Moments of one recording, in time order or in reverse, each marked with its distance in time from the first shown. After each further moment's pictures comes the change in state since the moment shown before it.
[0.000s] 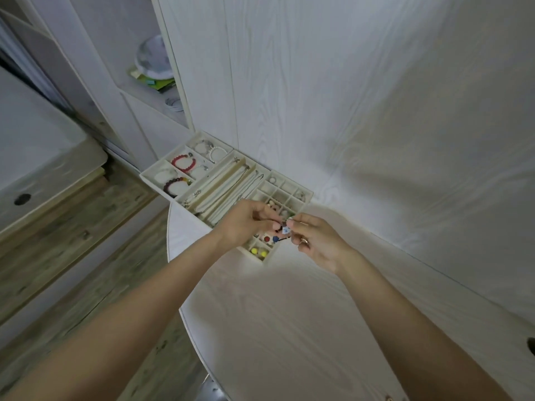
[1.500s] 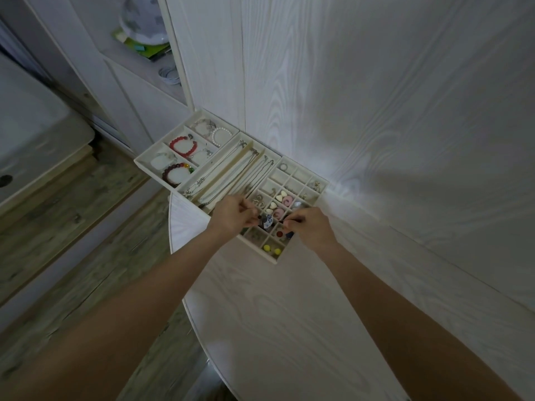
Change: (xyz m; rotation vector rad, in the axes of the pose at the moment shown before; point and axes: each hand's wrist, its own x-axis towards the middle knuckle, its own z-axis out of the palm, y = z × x) left_hand 0.038 -0.073 -0.035 -0.029 0.197 -0.215; right_hand 0.078 0.035 0.019 -0.810 0.243 -0.143
